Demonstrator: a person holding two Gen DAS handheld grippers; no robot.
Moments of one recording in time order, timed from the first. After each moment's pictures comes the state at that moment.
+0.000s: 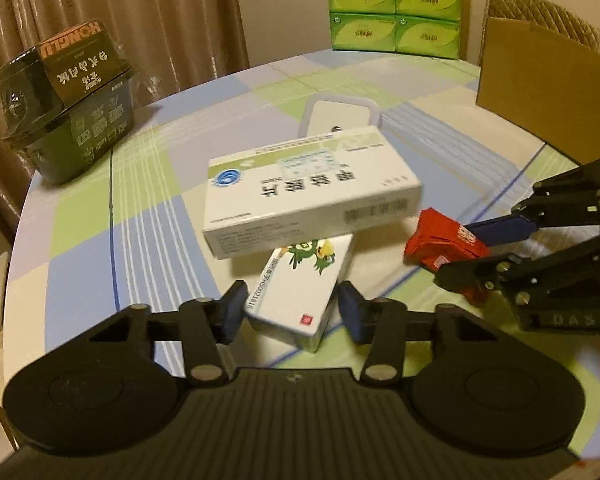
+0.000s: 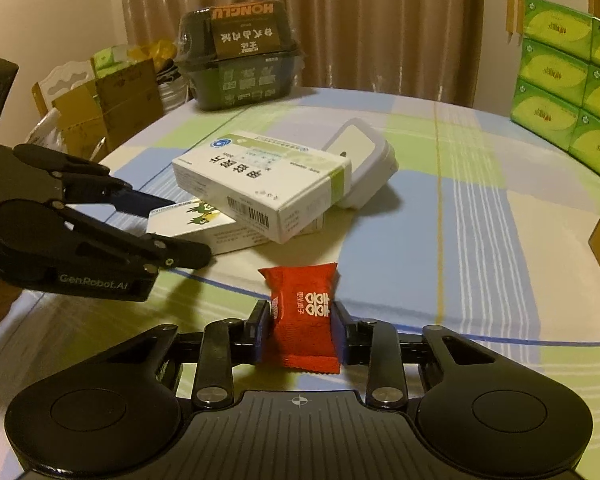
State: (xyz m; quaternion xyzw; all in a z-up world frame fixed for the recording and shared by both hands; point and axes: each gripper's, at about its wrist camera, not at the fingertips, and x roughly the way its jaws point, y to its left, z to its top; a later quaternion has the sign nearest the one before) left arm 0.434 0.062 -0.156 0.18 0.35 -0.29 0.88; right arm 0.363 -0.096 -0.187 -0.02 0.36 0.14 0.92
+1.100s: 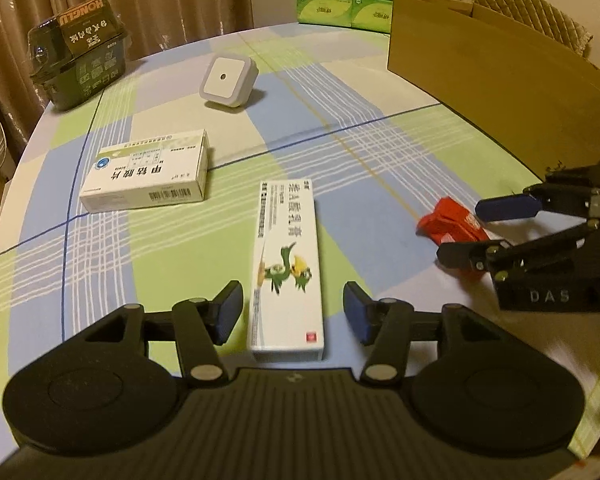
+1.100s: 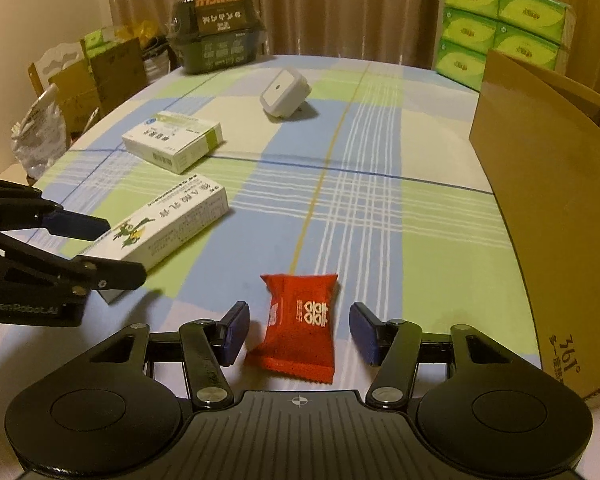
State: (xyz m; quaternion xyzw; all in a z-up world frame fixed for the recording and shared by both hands) left arm 0.262 0.015 -0.135 0.14 0.40 -0.24 0.87; right arm 0.219 -0.163 -0.168 -0.02 0.40 0.11 0.91
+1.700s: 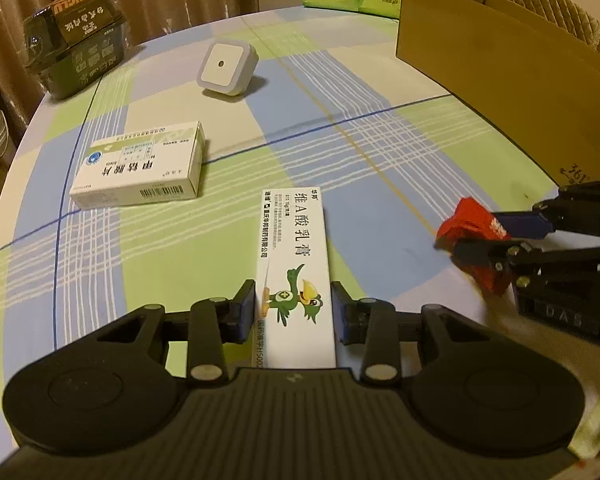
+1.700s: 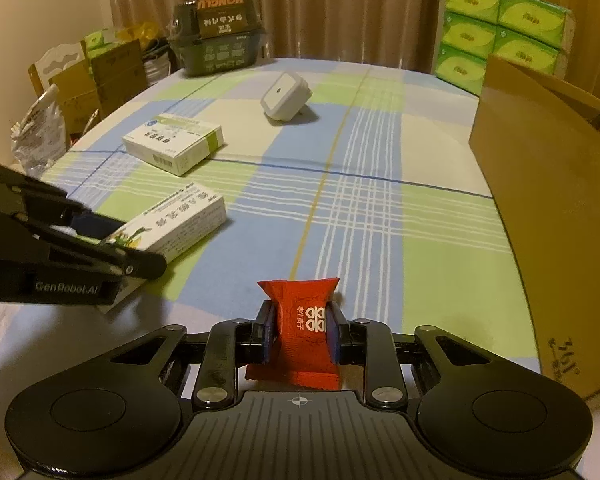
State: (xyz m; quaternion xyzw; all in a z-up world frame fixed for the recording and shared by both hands) left arm 0.271 0.001 -0.138 0.14 0.43 -0.23 0.86; right arm 0.211 -0.164 -0.161 -0.02 0.39 0.10 0.91
